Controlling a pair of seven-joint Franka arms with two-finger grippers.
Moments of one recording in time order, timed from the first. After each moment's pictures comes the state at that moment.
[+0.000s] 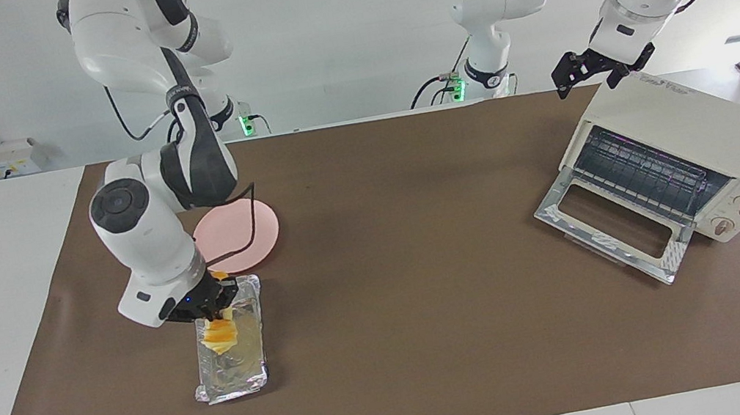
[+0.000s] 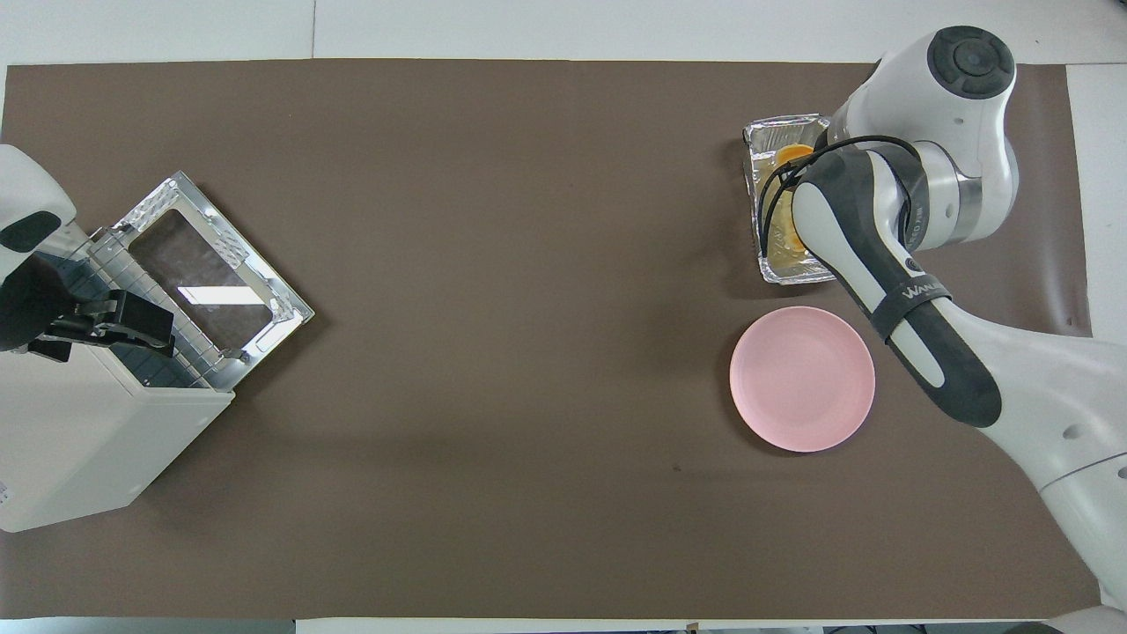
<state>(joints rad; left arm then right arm) -0.06 -0.06 -0.06 -1.66 0.01 1.39 -0.08 0.02 0.44 0.12 -1.46 -0.09 1.89 -0.09</state>
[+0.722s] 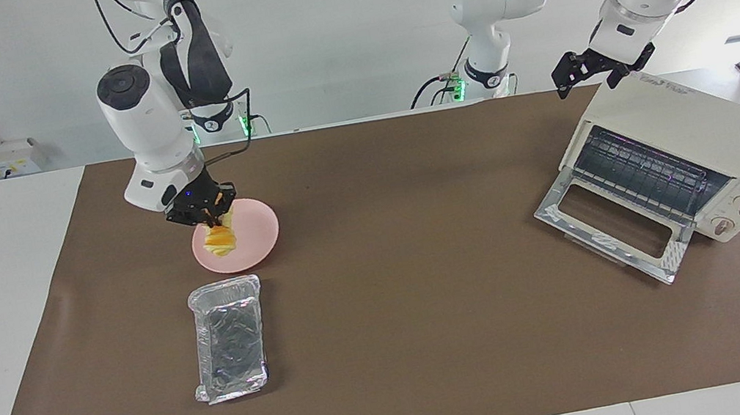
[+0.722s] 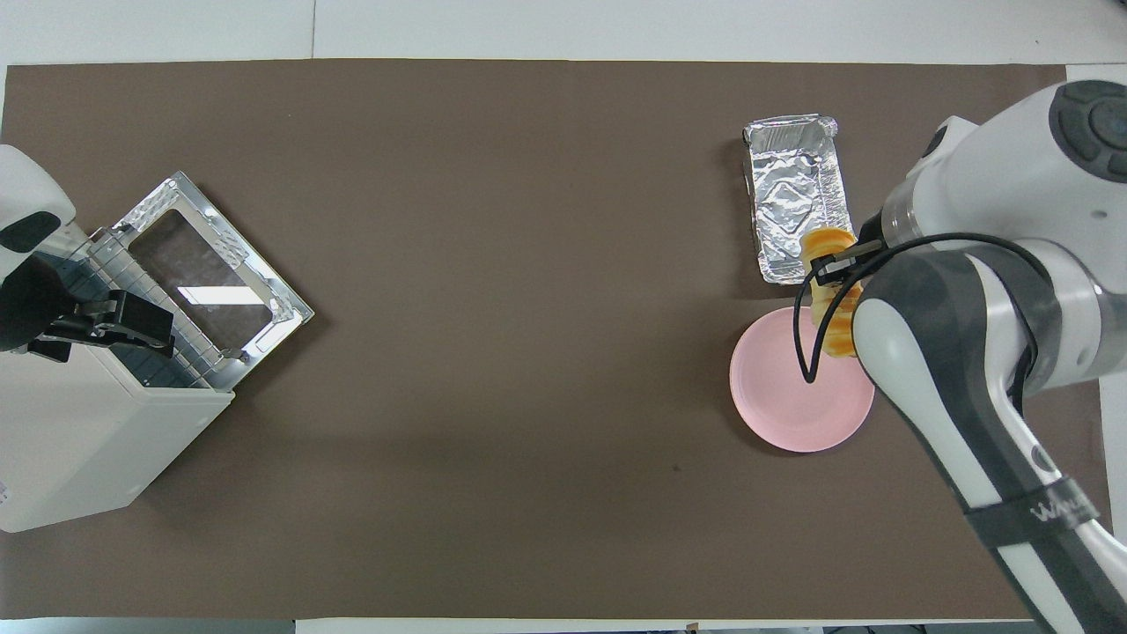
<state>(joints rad) -0.06 -0.06 -0.06 -1.66 0.01 1.39 -0.08 0.03 -0.11 0.12 -2.18 0.01 2.09 -0.09</state>
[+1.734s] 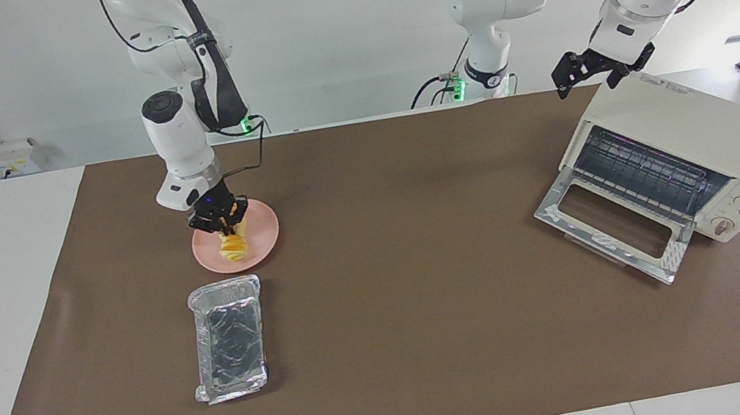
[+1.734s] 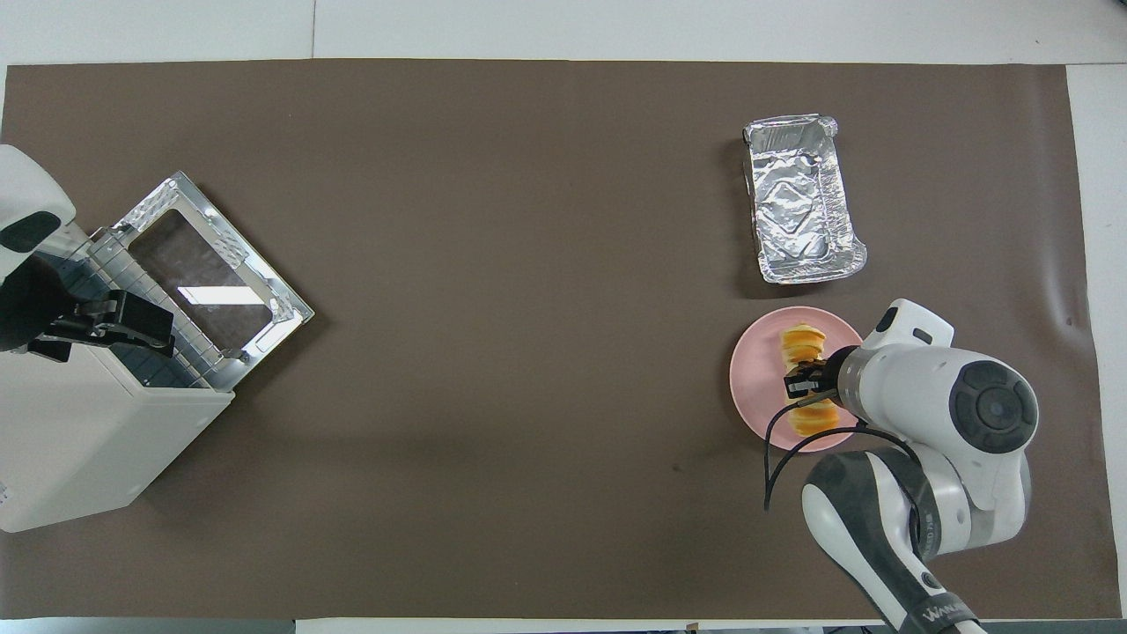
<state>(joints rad) -0.06 -0.06 -0.06 -1.66 0.01 1.39 -0.08 0.03 -0.12 0.12 -2.56 0.01 2.57 -0.09</state>
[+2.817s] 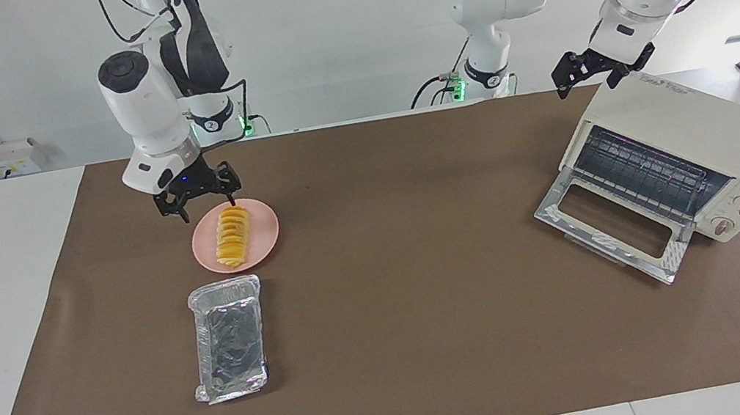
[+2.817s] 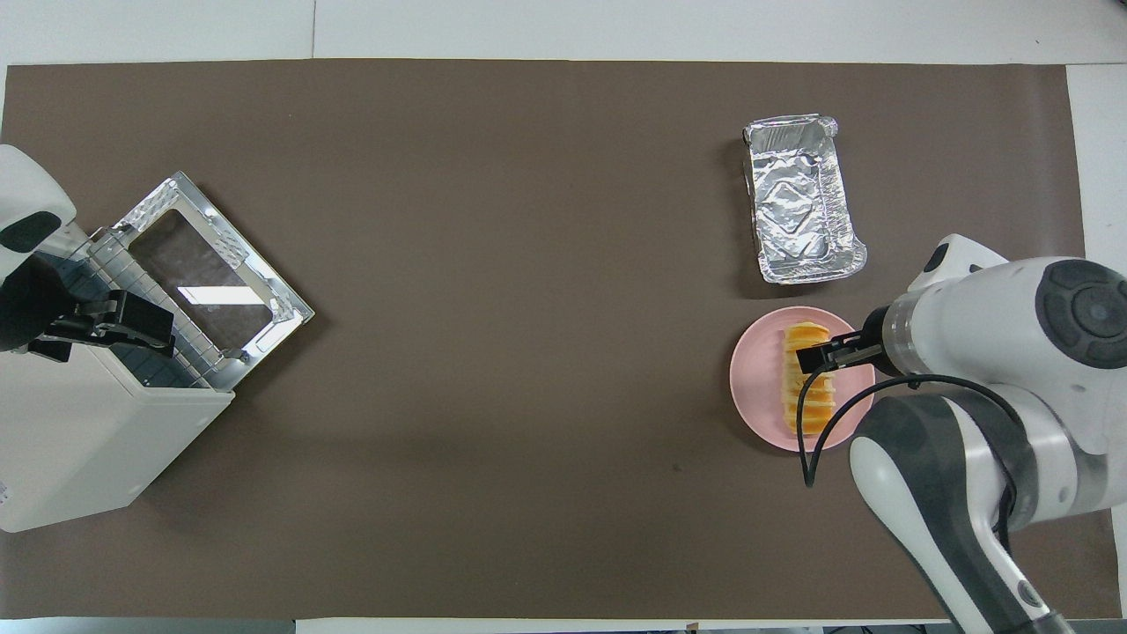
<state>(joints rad) -0.06 -0.06 -0.06 -1.66 0.01 1.39 -0.08 0.01 -0.16 0.11 -2.13 0.01 1.98 -0.11</state>
